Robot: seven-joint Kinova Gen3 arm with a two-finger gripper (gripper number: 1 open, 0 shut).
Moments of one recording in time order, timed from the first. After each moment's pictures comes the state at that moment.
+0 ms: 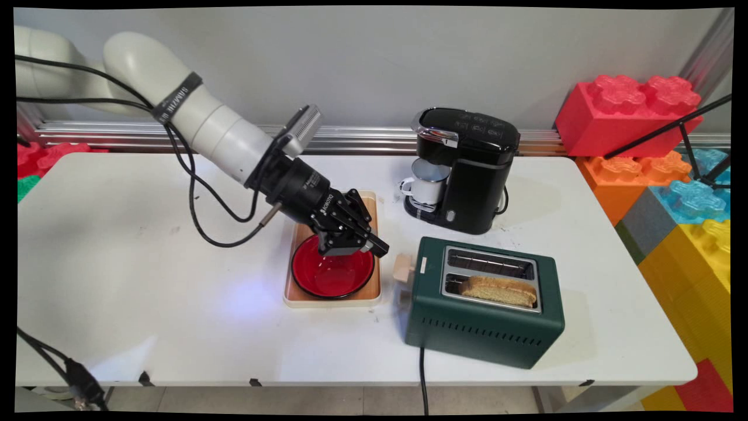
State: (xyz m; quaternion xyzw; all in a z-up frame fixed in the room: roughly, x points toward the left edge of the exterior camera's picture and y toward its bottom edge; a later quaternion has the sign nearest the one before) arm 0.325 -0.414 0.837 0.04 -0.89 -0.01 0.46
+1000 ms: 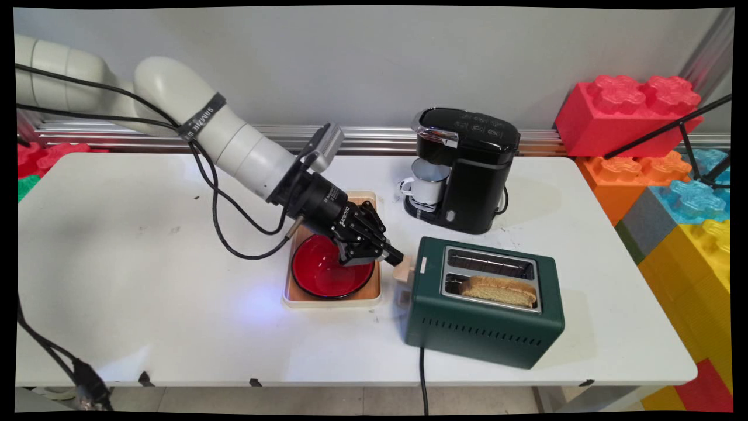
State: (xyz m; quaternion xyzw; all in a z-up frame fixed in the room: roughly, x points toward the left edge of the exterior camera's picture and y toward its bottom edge) arm 0.303 -0.418 0.812 0.07 -0.89 -0.02 0.45
